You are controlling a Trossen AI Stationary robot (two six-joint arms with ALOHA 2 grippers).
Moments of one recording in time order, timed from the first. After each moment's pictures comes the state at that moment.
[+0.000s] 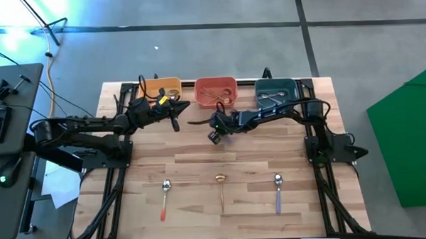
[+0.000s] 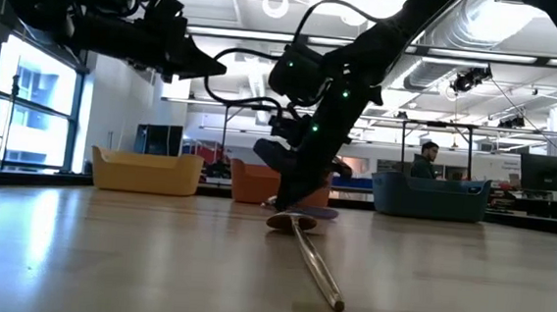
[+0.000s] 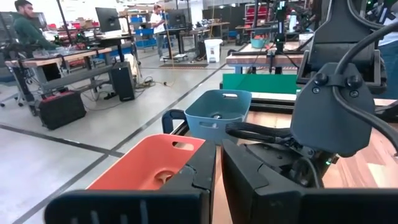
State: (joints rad) left arm 0.42 1.13 0.35 0.75 0.01 0.08; right arm -0.17 2.06 1.27 -0.24 0.28 0.49
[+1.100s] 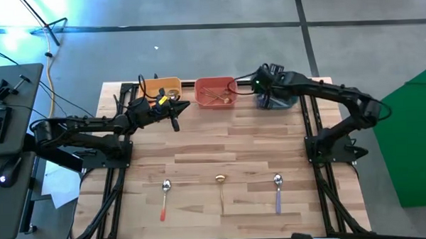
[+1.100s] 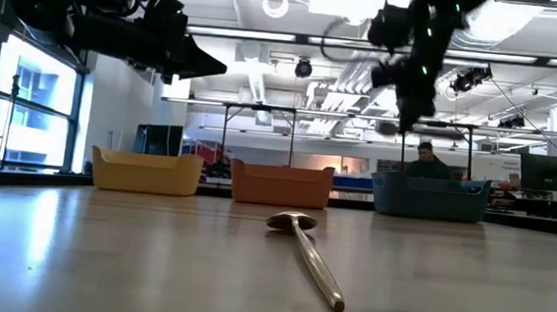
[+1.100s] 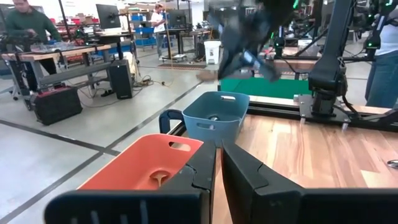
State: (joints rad) left arm 0.42 1.13 0.35 0.75 0.01 0.04; right arm -0.52 1.46 1.18 -0.84 0.54 -0.40
